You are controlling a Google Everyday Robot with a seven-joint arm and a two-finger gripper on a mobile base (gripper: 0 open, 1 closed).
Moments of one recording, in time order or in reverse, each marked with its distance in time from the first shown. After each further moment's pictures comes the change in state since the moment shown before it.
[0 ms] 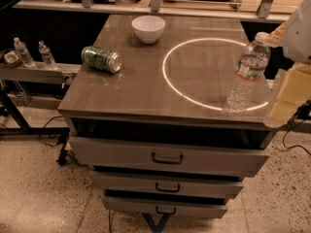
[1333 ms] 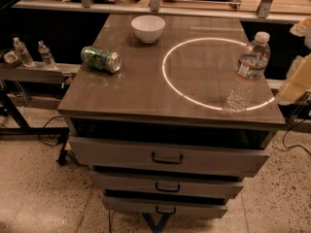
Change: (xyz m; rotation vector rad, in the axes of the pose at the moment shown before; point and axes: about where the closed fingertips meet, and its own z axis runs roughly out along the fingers) arm 0.055 -0.074 0.018 0.127 -0.044 0.138
